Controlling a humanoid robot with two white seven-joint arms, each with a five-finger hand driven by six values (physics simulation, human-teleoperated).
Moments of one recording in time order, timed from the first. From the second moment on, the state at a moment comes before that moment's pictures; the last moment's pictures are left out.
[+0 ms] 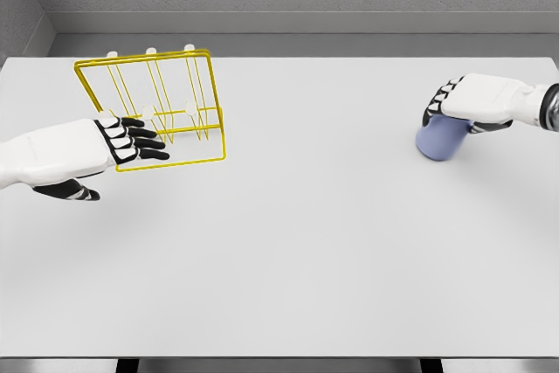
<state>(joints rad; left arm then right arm) -0.34 1.13 -0.45 -1.80 -0.30 -0.61 -0.33 -0.78 -0.88 0.73 -1.32 0.63 -0.61 0.46</state>
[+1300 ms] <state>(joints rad) -0.34 1.13 -0.46 -1.80 -0.33 -0.61 -0.36 -0.78 -0.93 0.72 -1.73 0.60 -0.61 0.46</state>
